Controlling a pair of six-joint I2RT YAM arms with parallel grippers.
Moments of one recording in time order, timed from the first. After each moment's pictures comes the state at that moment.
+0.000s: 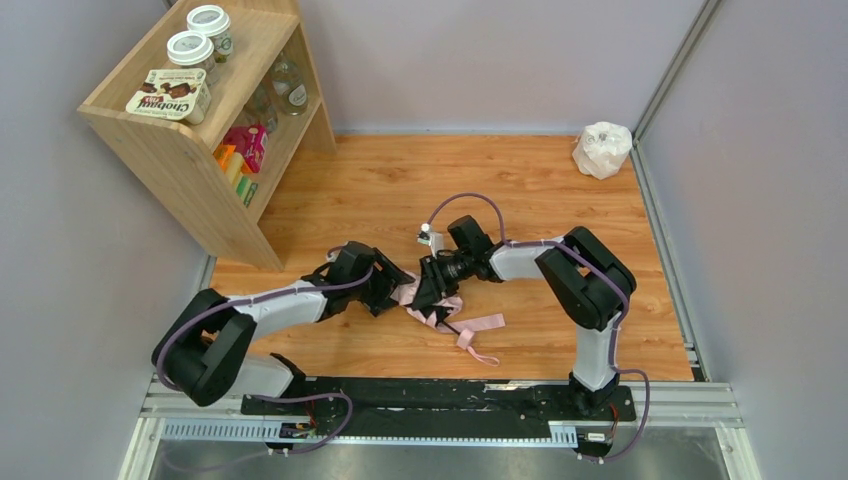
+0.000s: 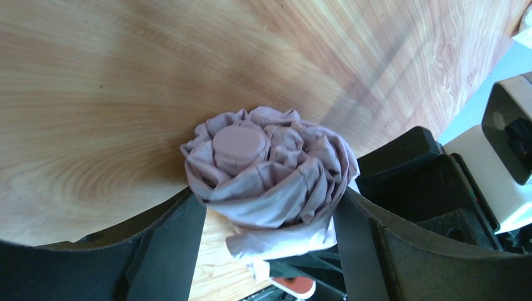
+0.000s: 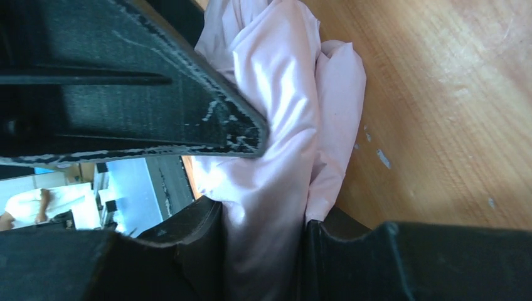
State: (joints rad) left arm -0.61 1.33 0.49 0.01 0.08 -1.39; right arm 0.69 1.91 0.96 0.09 -0.85 0.36
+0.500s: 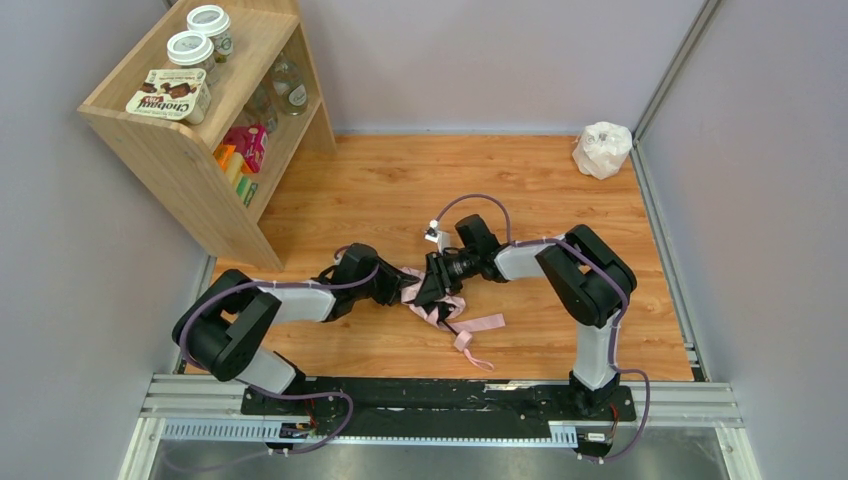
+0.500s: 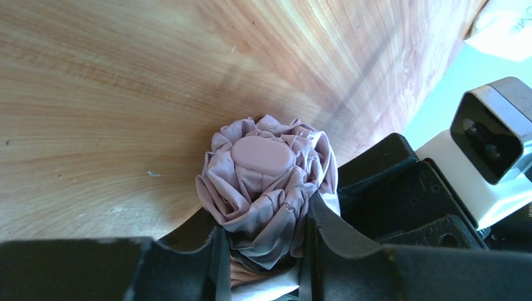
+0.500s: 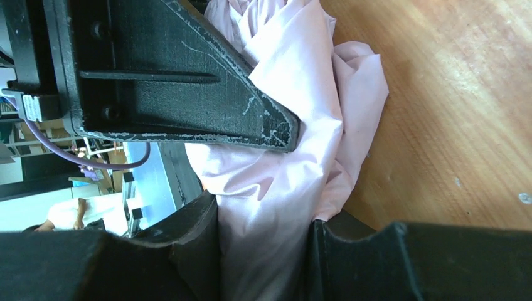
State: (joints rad) left arm -0.61 1.51 0.46 0.28 0.13 -1.48; right arm 0.64 1.93 0.92 0.20 -0.92 0.48
